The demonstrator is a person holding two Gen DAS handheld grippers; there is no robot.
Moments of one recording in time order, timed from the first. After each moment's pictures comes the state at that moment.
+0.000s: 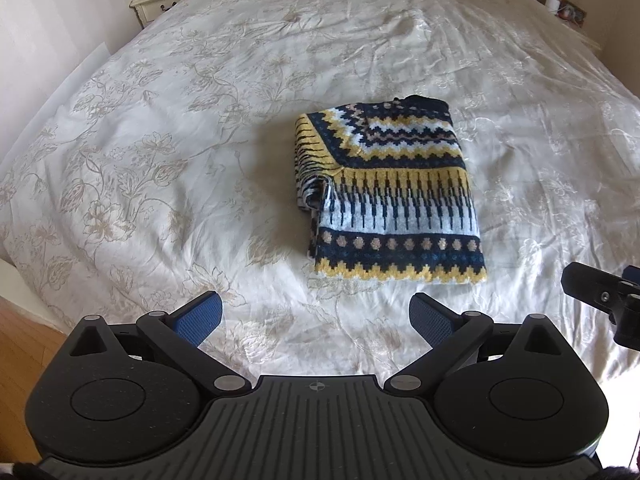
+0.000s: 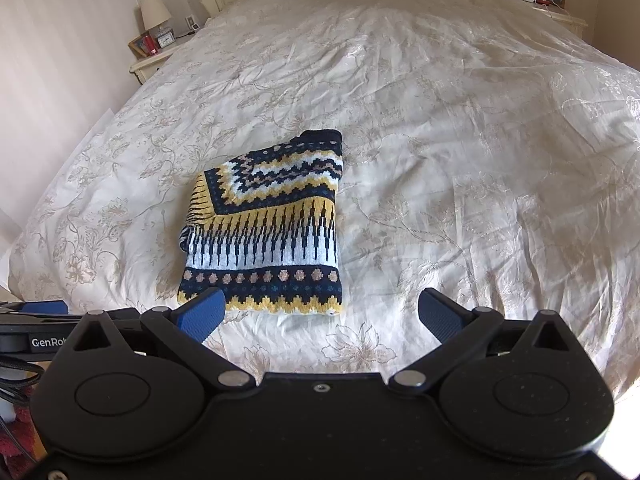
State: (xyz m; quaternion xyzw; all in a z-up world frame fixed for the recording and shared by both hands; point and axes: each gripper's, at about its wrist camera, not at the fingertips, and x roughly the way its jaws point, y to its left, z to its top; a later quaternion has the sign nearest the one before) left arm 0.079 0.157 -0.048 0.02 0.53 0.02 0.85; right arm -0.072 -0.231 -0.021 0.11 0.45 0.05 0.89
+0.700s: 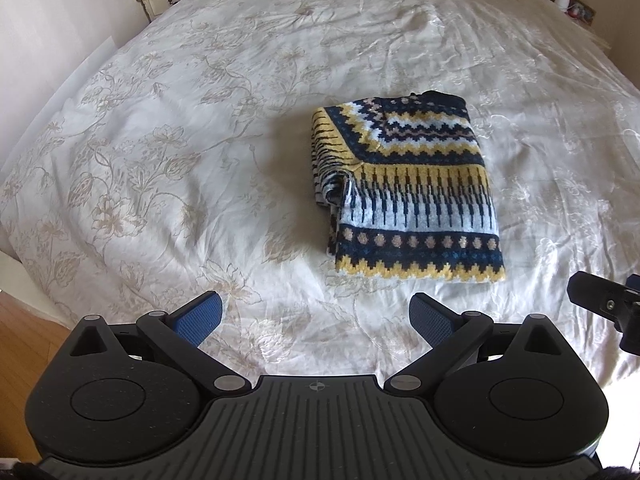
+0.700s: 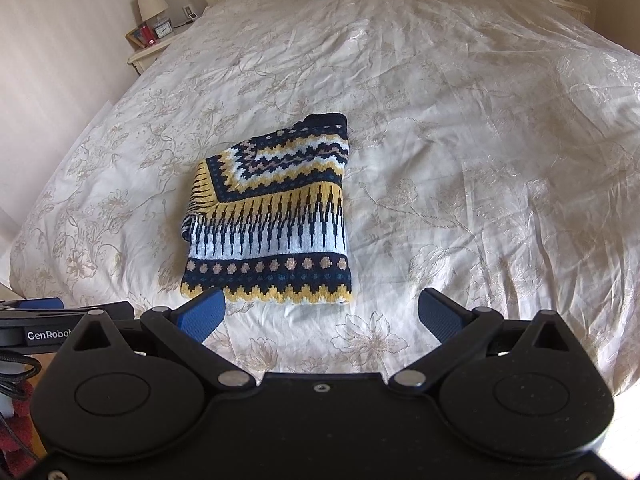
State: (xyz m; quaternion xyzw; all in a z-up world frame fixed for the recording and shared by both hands) left arm 0.085 0.172 -0.054 0.02 0.54 0.02 0.84; right arm -0.067 -0.222 -0.030 0.12 0.47 0.05 0.88
